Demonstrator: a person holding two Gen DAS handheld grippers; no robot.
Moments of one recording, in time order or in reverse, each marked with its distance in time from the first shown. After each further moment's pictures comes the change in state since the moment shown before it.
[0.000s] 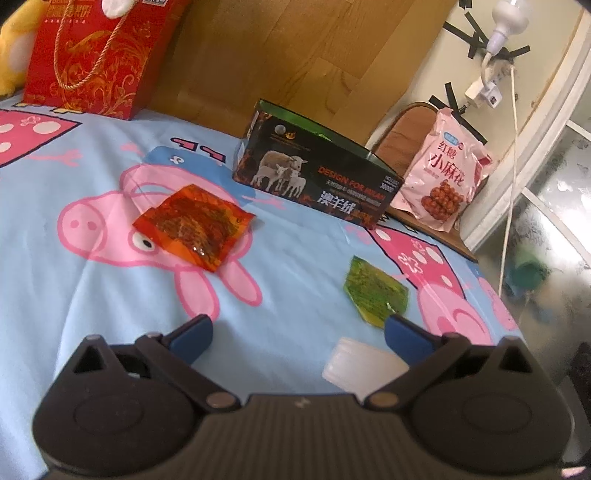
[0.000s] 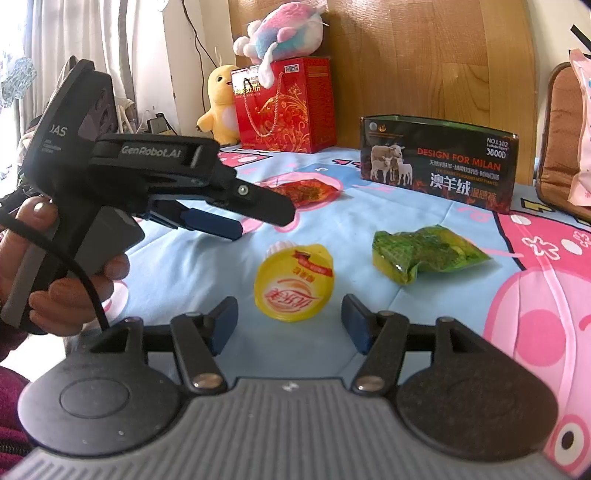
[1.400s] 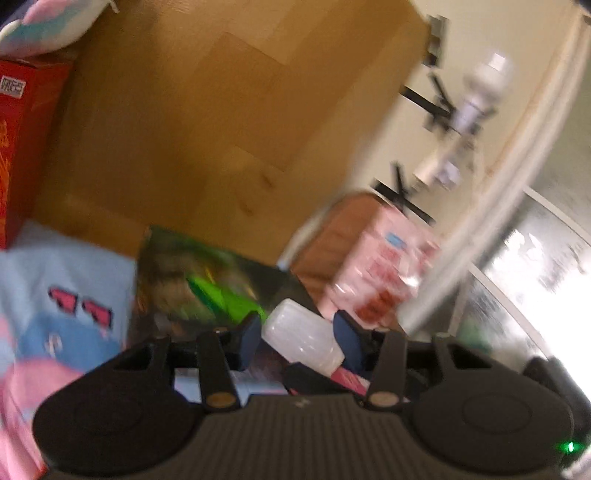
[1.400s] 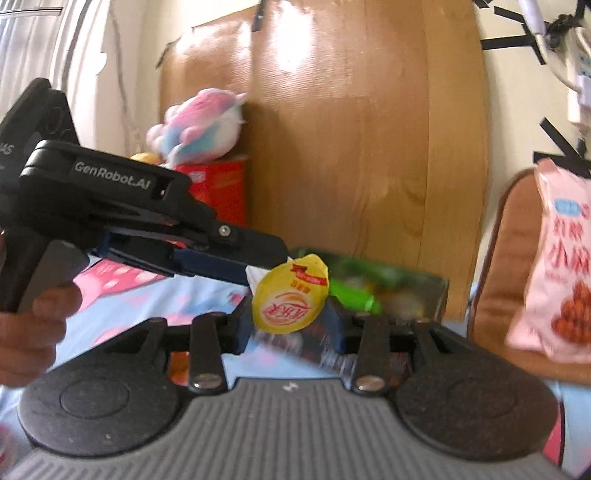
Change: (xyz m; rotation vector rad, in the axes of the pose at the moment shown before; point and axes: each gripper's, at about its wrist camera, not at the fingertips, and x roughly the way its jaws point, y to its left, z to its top) left arm 0.065 -0.033 0.159 0.012 -0.130 -0.209; right arm 0.040 -0.074 0.128 -0.045 -0.235 -0.214
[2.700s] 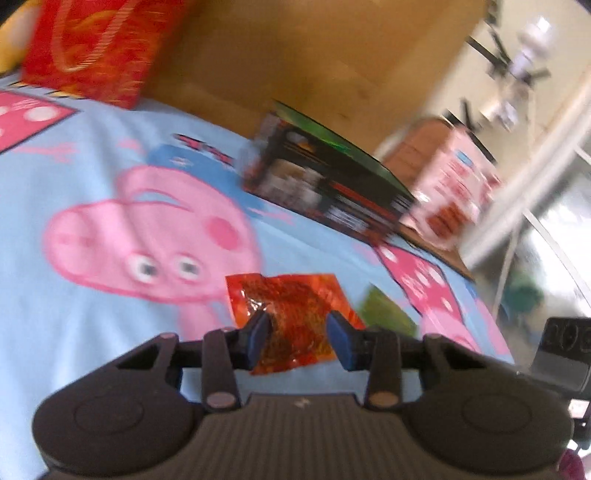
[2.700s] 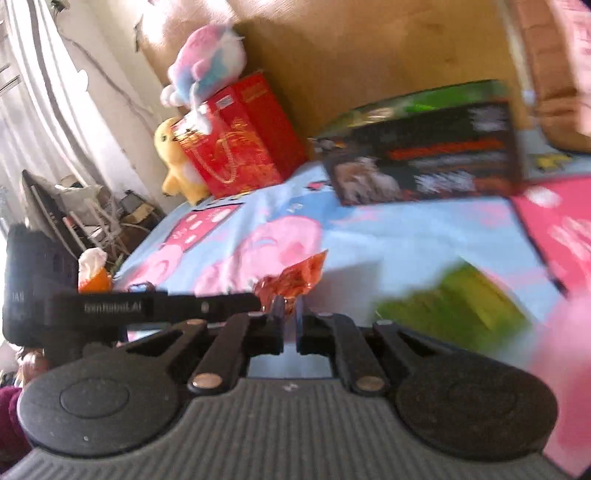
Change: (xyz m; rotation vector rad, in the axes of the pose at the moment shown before) left arm -0.067 0.030 -0.129 -0.069 0.148 0.160; right arm -0.026 0.022 -0.065 0.436 0.266 0.221
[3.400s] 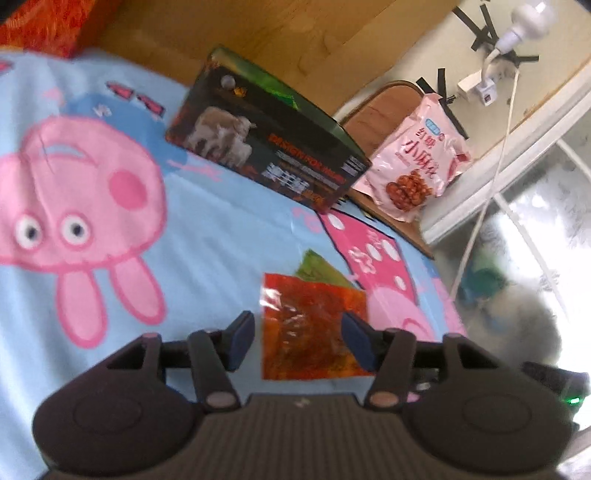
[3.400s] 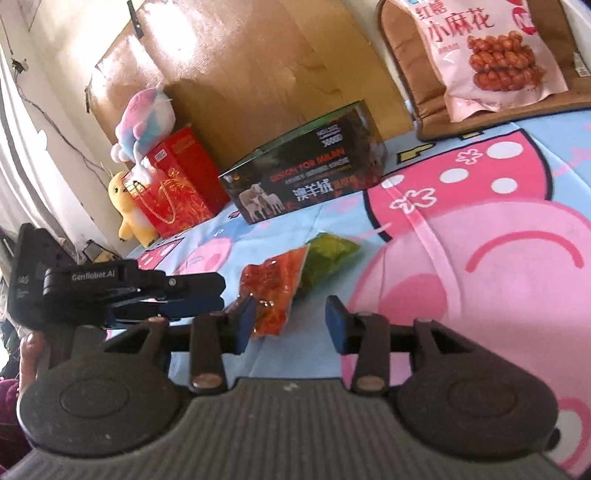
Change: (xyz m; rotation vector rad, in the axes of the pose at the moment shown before) left arm 0.038 -0.023 -0.001 -0.079 0.117 -0.153; right arm -0.065 -0.050 -0.029 0.112 -0.125 -0.117
